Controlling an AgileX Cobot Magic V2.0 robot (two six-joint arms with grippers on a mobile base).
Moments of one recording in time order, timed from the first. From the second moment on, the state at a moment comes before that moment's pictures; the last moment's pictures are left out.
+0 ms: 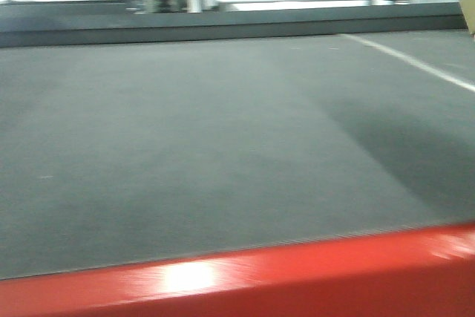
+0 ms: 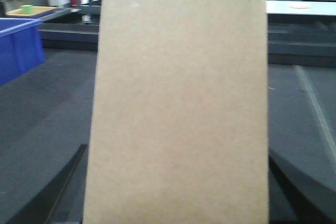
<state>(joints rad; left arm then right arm) -0.06 -0.01 0.03 -0.08 0.05 0.02 0.49 0.53 -0.67 -0.41 0.29 0.48</state>
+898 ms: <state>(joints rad) -0.06 -0.01 0.03 -0.09 0.05 0.02 0.49 0.53 -0.67 -0.41 0.29 0.48</state>
